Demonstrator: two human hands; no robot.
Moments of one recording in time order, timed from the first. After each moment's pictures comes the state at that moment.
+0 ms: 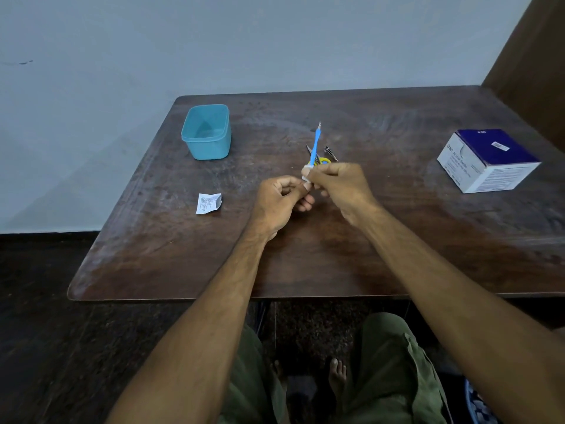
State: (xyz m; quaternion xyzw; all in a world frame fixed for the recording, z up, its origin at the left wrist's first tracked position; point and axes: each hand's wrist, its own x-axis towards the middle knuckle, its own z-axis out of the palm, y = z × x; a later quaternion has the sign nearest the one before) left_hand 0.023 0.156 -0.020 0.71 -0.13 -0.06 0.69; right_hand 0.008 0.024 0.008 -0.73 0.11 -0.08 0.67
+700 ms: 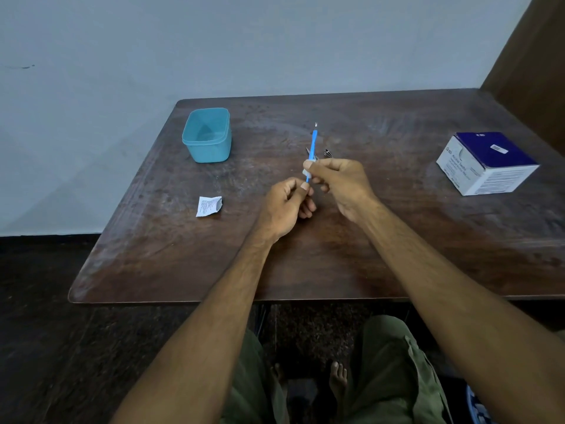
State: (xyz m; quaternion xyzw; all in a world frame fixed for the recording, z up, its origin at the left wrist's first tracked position) left_hand 0.022 0.150 -0.023 0.74 -0.17 -0.07 0.65; right_hand 0.017 0.021 0.011 -0.70 0.11 -0.08 0.70
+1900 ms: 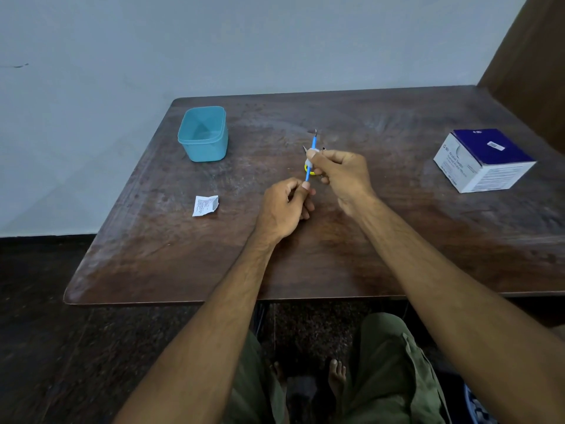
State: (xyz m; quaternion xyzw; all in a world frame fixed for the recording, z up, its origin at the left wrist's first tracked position) left_hand 0.022 0.145 -0.028 0.79 -0.16 -0.01 0.59; right_hand 0.021 0.020 0.015 -0.70 0.12 -0.13 0.69
